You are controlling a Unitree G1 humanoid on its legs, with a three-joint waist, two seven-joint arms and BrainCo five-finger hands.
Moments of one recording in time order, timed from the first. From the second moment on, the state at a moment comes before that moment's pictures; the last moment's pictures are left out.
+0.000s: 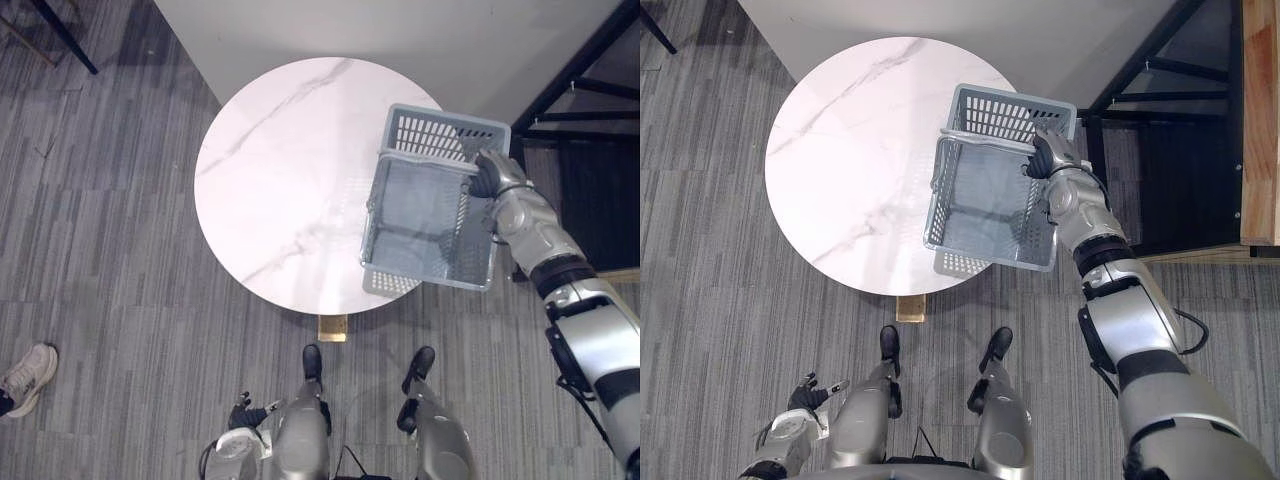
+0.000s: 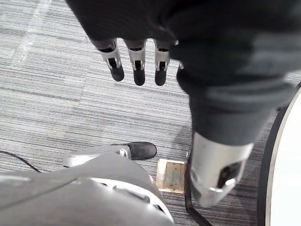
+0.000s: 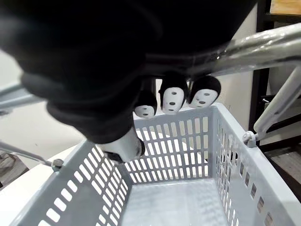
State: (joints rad) left arm -0.06 0.16 0.04 1.07 -0.20 -0.11 0.18; right arm -1.06 -0.49 0.32 1.00 -0.63 -0.07 -0.12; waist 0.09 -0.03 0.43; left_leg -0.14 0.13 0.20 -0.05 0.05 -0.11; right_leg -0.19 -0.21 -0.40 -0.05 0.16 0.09
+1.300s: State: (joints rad) left arm 0.13 0.15 0.17 1.15 -0.10 -0.03 0.05; right arm -0.18 -0.82 0.48 0.11 -0.35 -0.23 0.23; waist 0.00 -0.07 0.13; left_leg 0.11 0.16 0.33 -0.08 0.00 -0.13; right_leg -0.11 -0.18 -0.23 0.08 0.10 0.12
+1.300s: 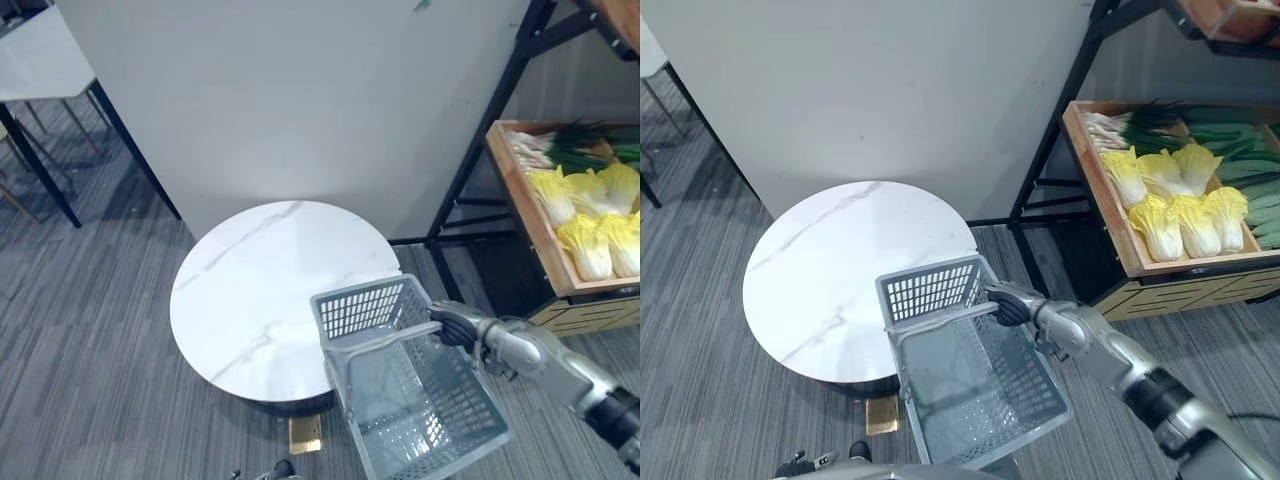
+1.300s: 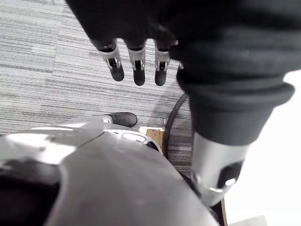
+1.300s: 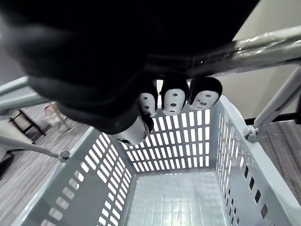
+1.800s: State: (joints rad) left arm 0.13 0.17 0.07 1.17 -0.03 -0.04 0.03; right arm -0.14 -0.78 0.40 0.13 -0.50 -0.23 0.16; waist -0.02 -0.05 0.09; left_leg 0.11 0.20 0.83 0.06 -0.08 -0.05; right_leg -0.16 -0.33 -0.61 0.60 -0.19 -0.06
